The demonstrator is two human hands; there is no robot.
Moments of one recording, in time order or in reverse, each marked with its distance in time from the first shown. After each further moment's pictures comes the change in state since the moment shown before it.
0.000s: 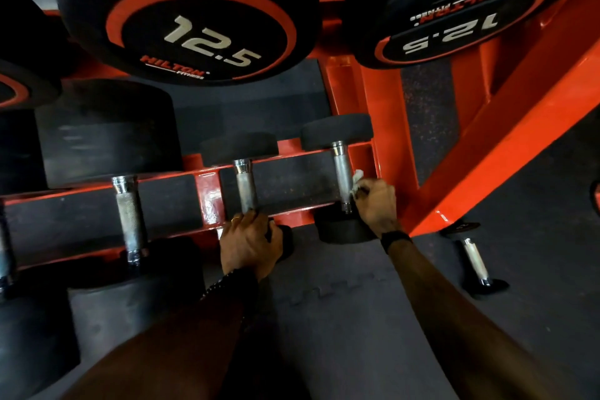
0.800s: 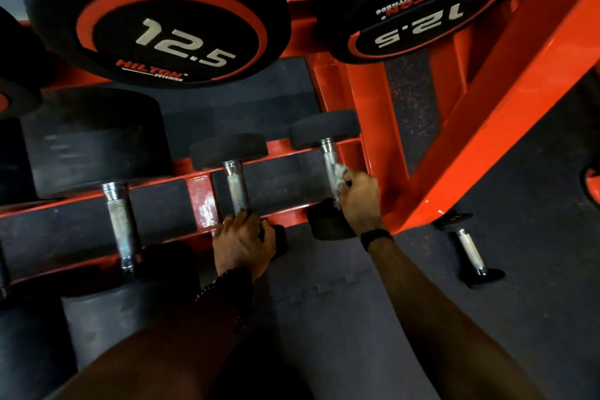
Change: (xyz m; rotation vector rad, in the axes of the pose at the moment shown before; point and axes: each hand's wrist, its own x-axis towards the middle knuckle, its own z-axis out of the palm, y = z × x) left_hand -0.002 0.002 0.004 0.016 0.028 0.020; right_hand -0.007 -0.028 -0.004 0.073 0.100 0.054
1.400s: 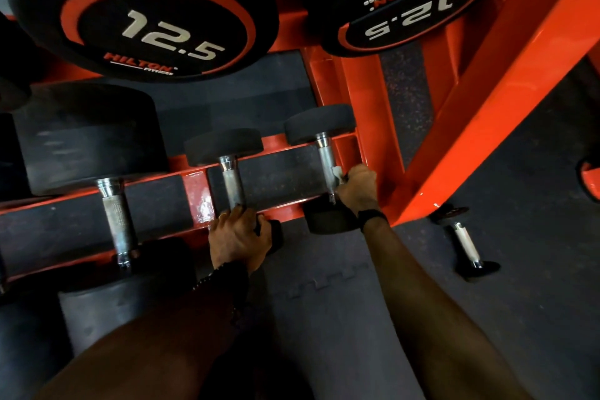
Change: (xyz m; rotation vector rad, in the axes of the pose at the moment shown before) left_hand 0.001 0.000 0.000 0.014 -0.025 -0.017; right_hand 0.008 -0.003 -0.005 -0.072 -0.035 0.092
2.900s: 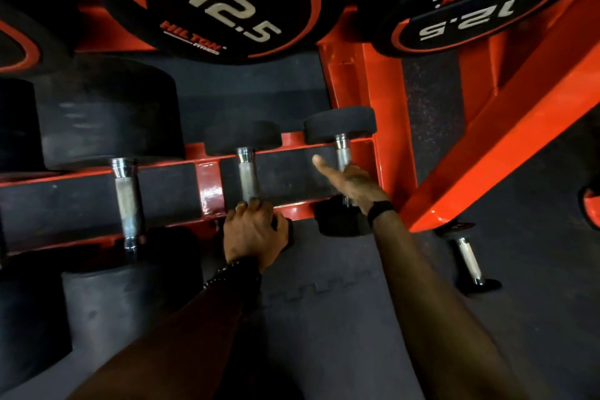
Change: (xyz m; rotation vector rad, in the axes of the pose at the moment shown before) left_hand 0.005 -0.001 0.004 0.099 -0.030 0.015; right_hand 0.008 -0.046 -0.014 0.208 -0.562 0.285
